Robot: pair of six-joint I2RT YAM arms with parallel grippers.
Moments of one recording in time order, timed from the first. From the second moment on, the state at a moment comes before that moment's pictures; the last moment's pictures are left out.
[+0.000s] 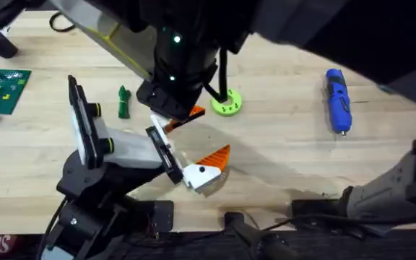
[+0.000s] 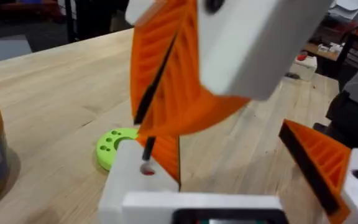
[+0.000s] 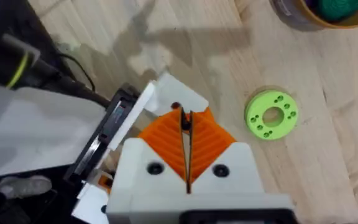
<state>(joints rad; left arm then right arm) -0.41 0.00 0.01 -0.07 0.63 -0.14 1.07 1.88 2.05 -1.41 0.01 -0.04</state>
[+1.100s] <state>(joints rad) -0.41 0.00 0.01 -0.07 0.63 -0.15 1.07 1.90 2.14 -1.44 0.01 -0.04</state>
